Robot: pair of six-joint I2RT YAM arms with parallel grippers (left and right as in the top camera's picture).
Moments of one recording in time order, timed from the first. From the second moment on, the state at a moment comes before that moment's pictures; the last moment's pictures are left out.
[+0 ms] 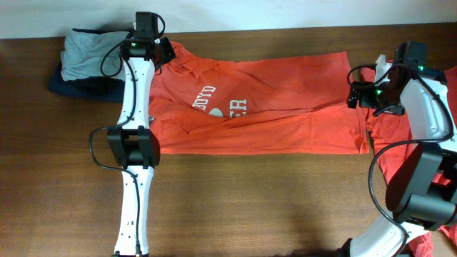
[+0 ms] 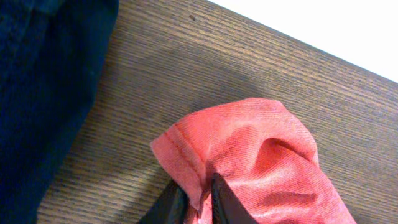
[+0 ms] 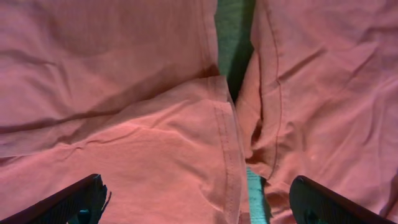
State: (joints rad) left arm -0.06 3.02 3.12 -1.05 0.03 -0.41; right arm -0.31 1.92 1.56 -0.90 -0.13 -0.11
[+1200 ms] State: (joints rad) left arm -0.04 3.01 3.12 -1.03 -0.01 -0.34; right arm -0.31 1.92 1.56 -0.89 -0.15 -0.14
